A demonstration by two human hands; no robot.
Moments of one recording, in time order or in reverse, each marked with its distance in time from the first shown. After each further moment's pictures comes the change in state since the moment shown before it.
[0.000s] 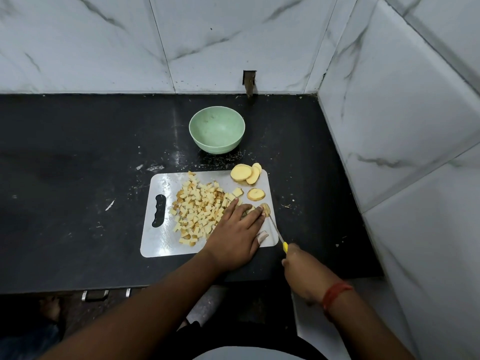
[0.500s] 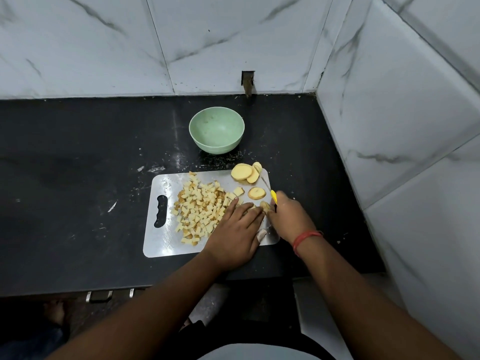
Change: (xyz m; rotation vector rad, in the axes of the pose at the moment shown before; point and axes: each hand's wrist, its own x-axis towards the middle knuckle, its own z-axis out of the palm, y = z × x) left_hand -0.003 -0.002 0.001 -0.038 0.002 -0.014; right_hand 0.076 -0.012 -0.039 0.244 0.563 -0.148
